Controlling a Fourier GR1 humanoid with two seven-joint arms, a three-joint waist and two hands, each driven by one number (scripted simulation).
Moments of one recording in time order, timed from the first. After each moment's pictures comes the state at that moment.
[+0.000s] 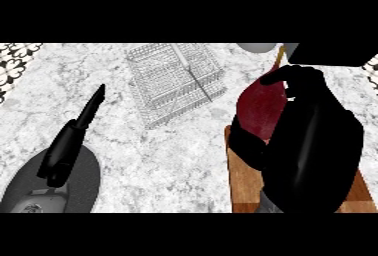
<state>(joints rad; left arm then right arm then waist) -0.11 0.18 -0.02 -1.67 -0.31 -0.11 -0.06 -0.62 -0.01 0.44 -2.01 1.45 0.21 1.24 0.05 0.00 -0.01</state>
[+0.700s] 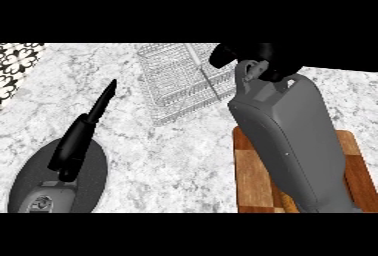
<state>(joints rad) -0.16 0.16 -0.05 -1.64 -0.32 -0.12 -0.07 -1.05 -0.01 0.13 -1.48 1.23 0.13 1.24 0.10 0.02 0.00</state>
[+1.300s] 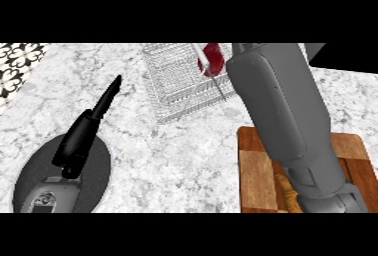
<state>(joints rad) -0.19 0.15 -0.06 -1.64 -0.32 -0.13 -0.06 -1.19 -0.01 -0.05 -1.10 1.12 -0.20 1.11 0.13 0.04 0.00</state>
